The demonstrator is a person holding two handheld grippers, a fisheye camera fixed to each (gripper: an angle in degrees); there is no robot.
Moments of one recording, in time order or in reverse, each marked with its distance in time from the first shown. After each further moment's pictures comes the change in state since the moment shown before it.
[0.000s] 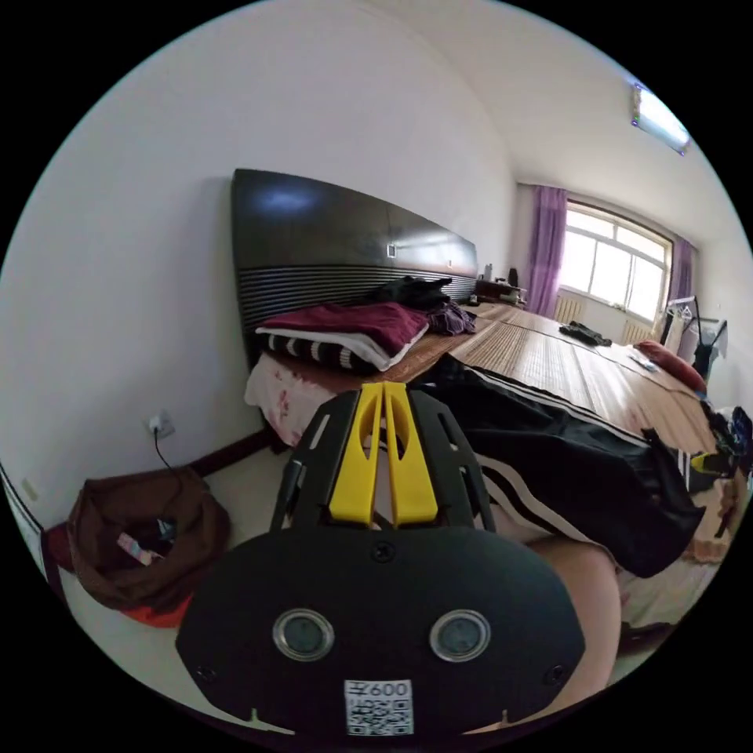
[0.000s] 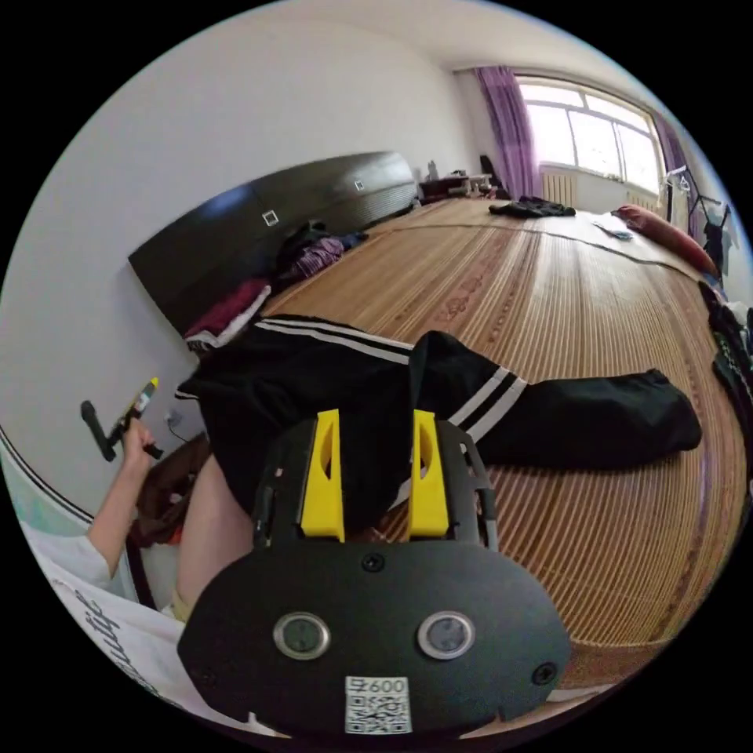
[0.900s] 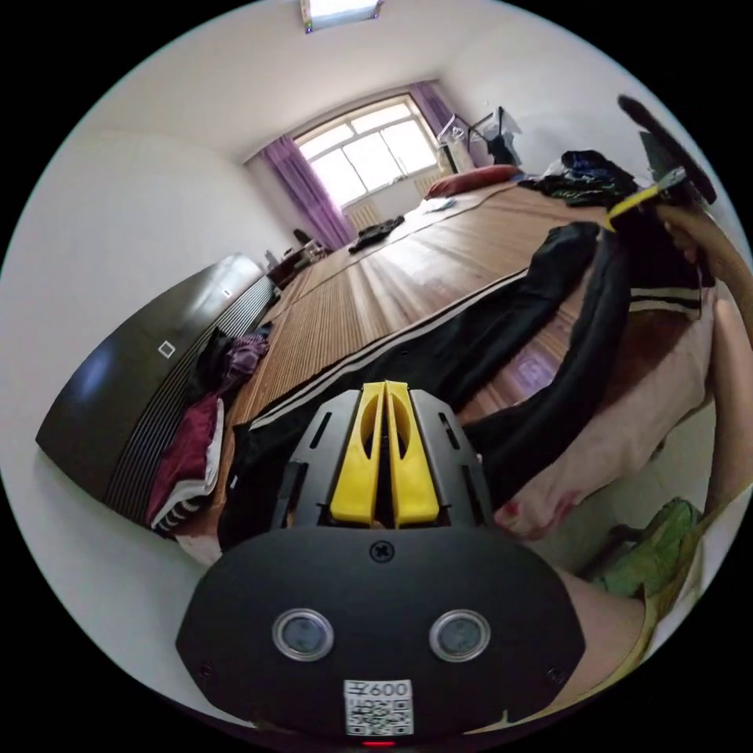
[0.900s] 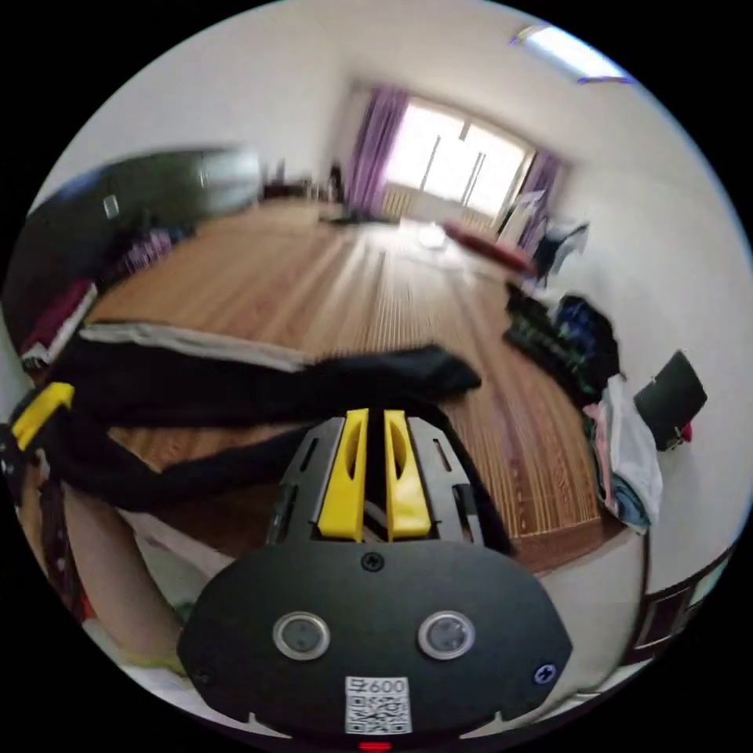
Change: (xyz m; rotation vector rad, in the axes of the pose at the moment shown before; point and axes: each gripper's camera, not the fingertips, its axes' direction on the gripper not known) left arm 0.175 0.251 0.151 -0.108 0.269 0.917; right arm 0.003 -0.197 -0.119 -0.190 0.564 0.211
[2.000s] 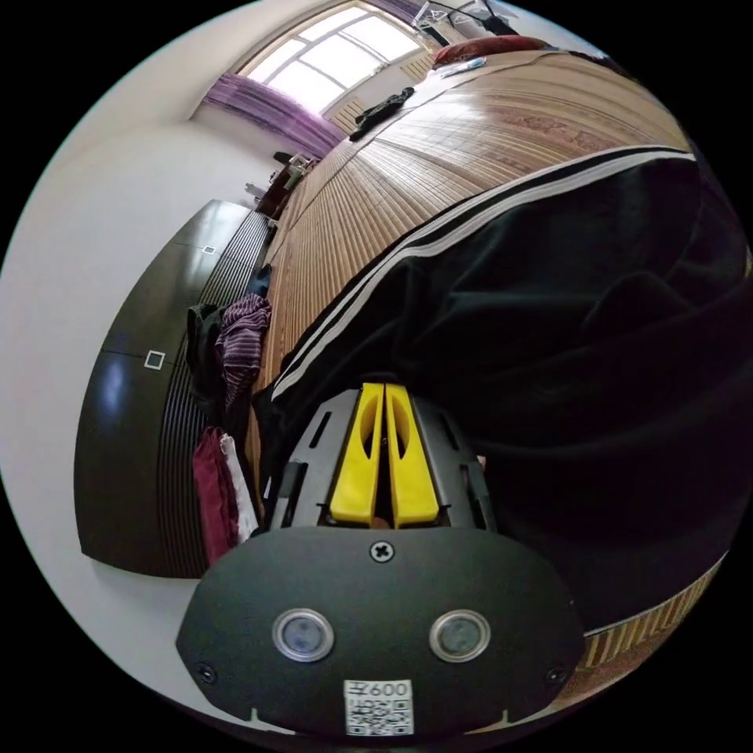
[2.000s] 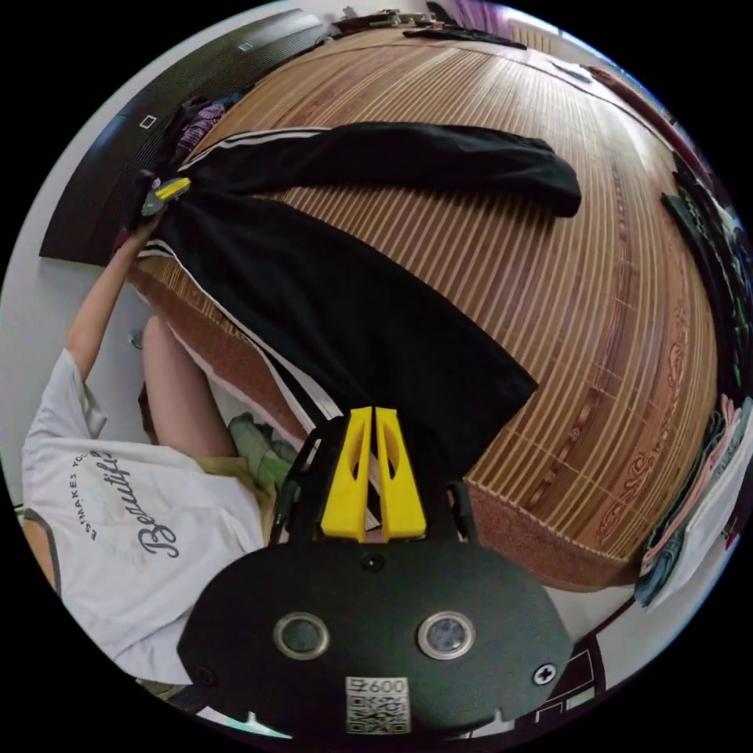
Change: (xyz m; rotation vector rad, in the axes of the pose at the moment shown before) left arm -0.293 0.112 0.409 -0.381 -0.132 0.247; right arm -0.005 -0.143 -0.100 -0.474 -0.482 -0.209
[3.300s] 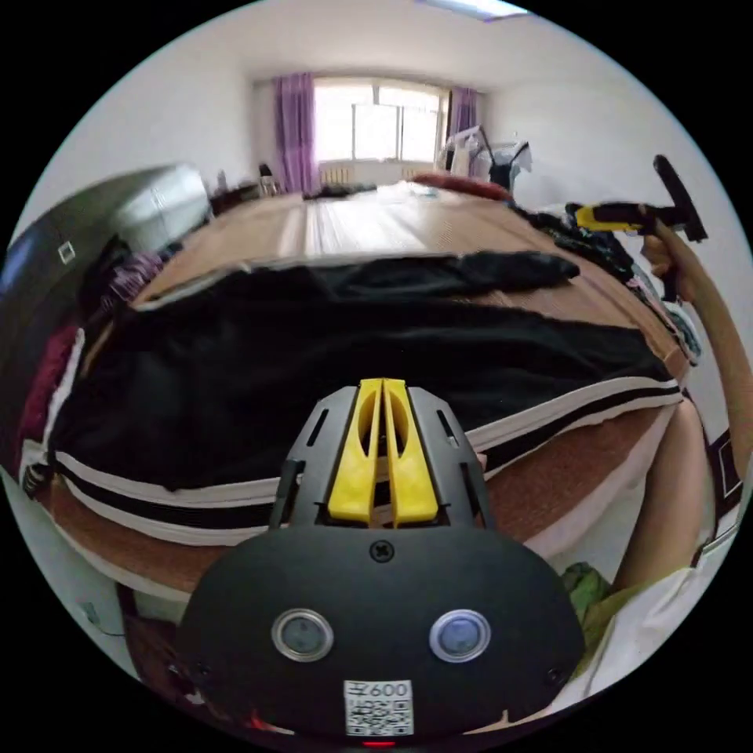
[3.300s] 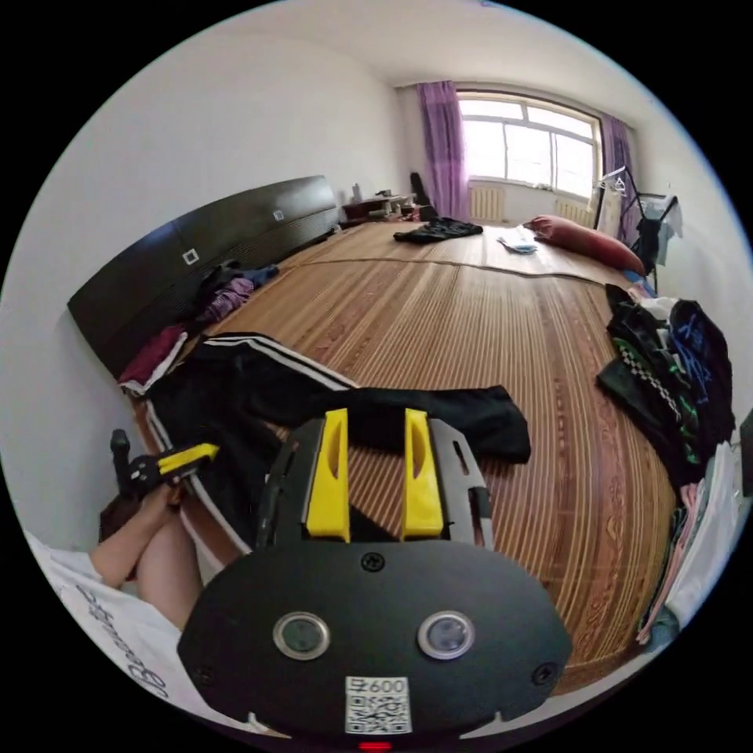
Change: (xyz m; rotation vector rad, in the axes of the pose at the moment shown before) left arm -0.219 0.290 -0.330 0.370 0.638 -0.409; right arm -0.145 -0.100 -0.220 0.729 0.152 0.038
